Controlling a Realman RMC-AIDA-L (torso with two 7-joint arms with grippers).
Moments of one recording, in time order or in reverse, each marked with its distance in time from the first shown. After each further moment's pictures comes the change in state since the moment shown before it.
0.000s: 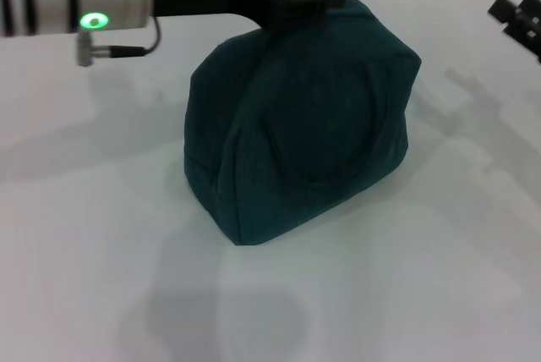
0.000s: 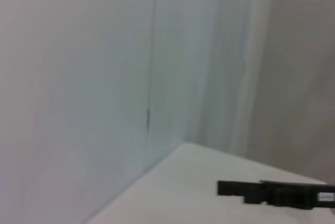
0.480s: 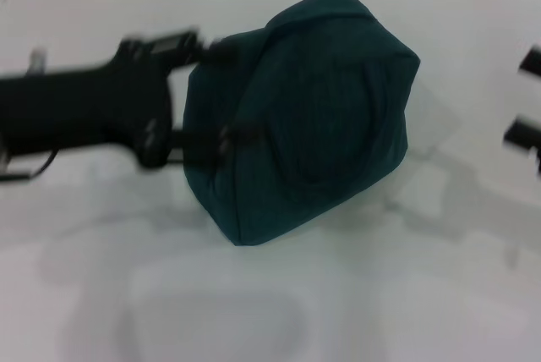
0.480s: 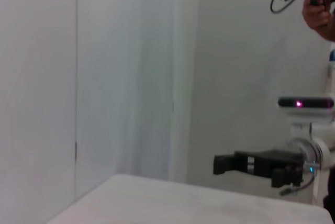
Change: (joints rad) left arm 0.273 0.002 -0.179 -0.041 -0.255 0.433 0.370; right arm -0.228 -0.093 0.008 -0.424 -0.362 -0.348 -0.017
